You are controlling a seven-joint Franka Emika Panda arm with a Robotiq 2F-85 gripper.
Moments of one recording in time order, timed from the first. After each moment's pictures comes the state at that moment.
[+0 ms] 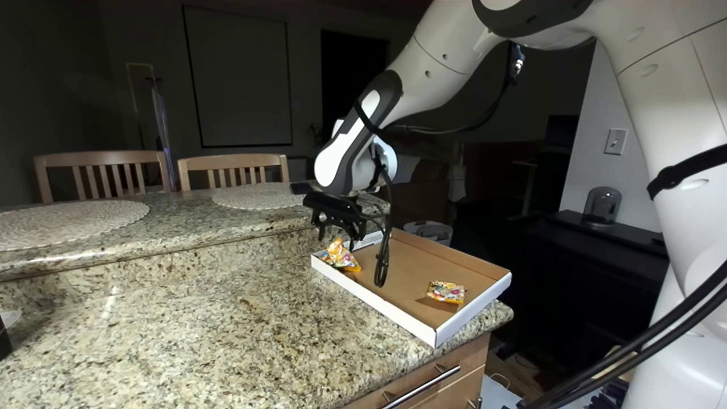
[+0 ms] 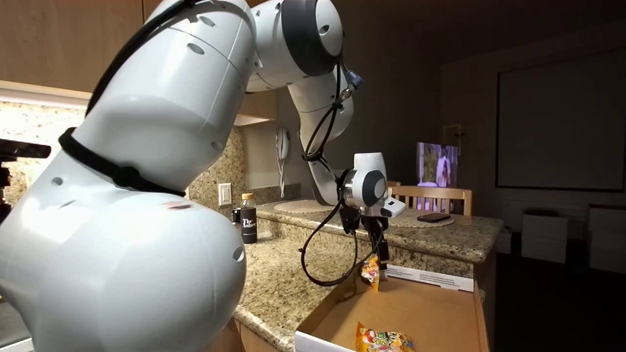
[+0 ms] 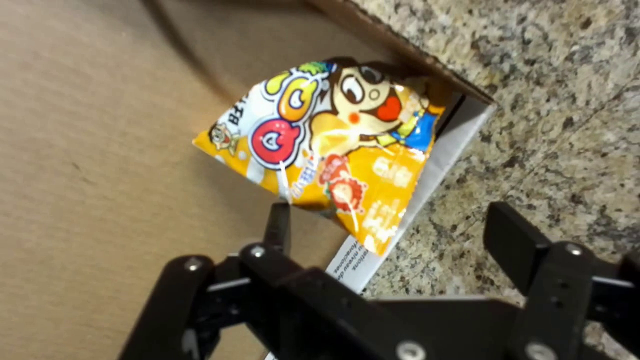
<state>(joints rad) 0.11 0.46 -0.04 -1.97 0.01 2.67 1.02</state>
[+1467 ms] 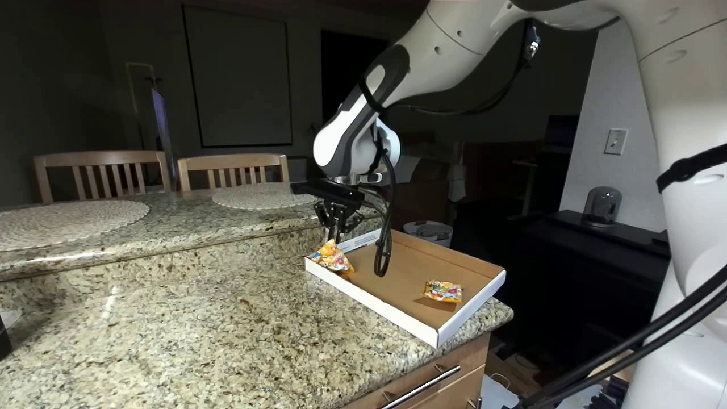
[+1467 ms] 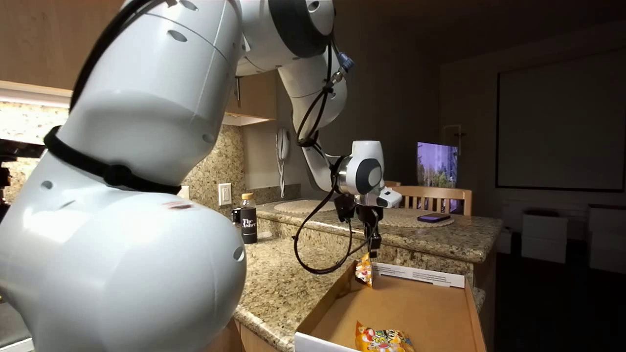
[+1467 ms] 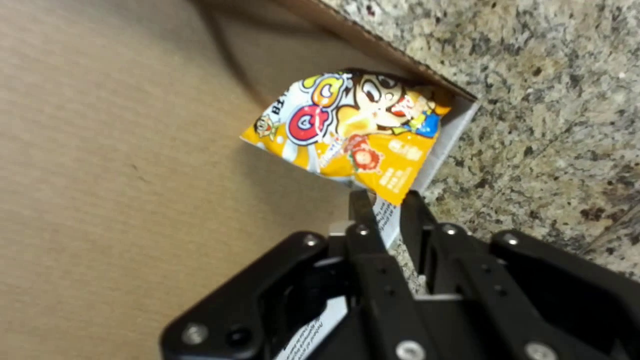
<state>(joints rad) 0.12 0.36 -0.03 -2.02 0.09 2.60 0.95</state>
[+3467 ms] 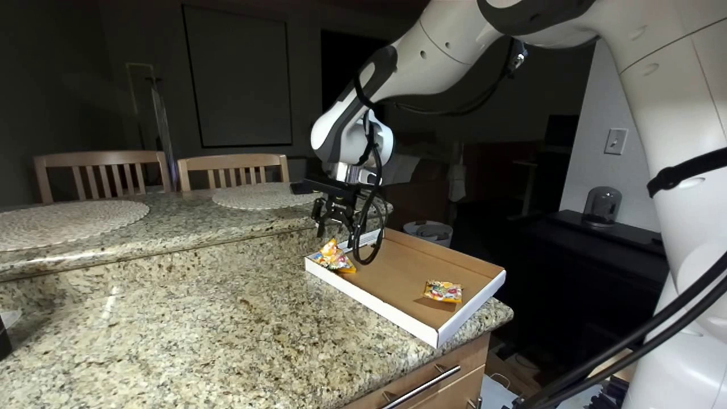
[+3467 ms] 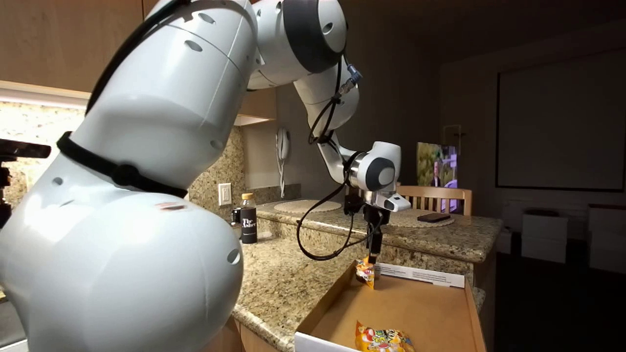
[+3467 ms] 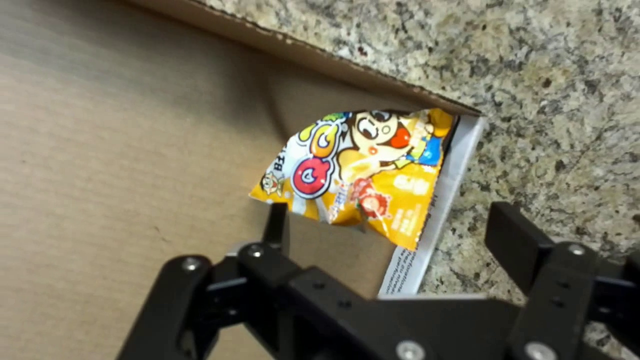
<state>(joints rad) 0.07 0.45 -0.02 -1.85 0.27 2.35 0.94</state>
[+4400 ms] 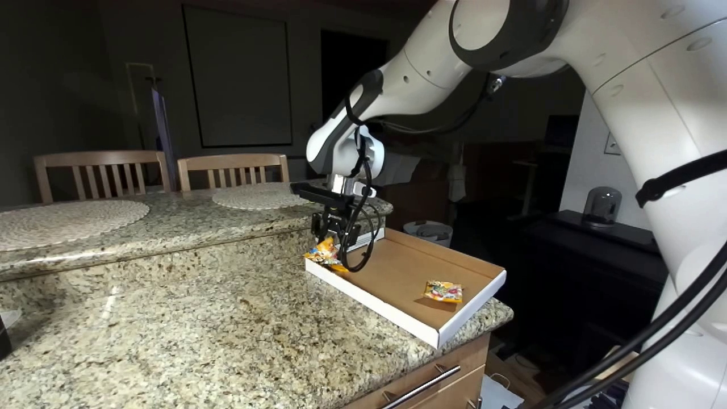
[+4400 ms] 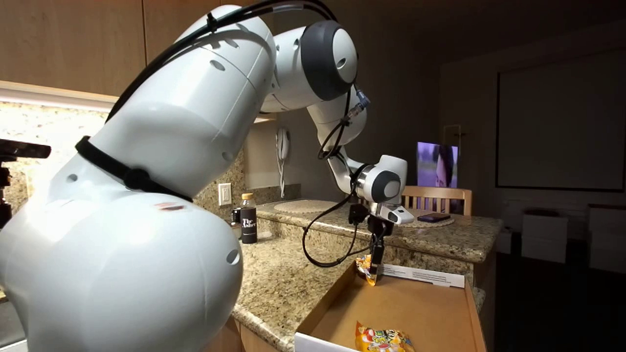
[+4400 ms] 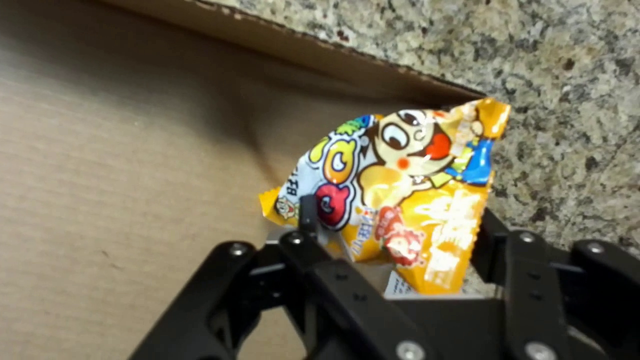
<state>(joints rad) 0.07 0.58 -0.03 -1.72 0.30 2.30 0.95</state>
